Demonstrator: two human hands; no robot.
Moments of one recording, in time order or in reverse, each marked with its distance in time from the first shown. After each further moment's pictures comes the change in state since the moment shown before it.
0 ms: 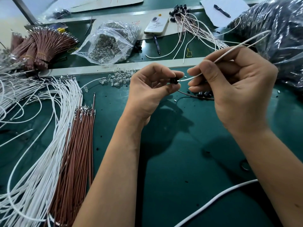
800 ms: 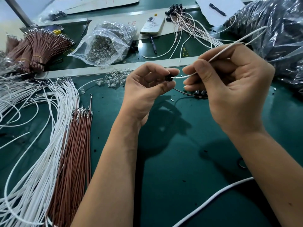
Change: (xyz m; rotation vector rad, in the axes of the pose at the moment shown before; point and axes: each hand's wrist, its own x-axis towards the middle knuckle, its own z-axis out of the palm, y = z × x) left_hand 0.001 0.000 0.000 -0.106 0.006 -0.012; right_hand -0.004 -0.005 0.002 -0.033 0.014 -0.045
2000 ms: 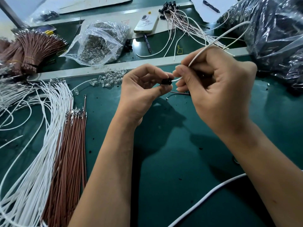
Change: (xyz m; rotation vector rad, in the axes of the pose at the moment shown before) left_hand 0.001 -0.005 -0.001 0.162 -0.041 0.008; right_hand 0.001 0.013 -0.001 -0.364 -0.036 -0.211
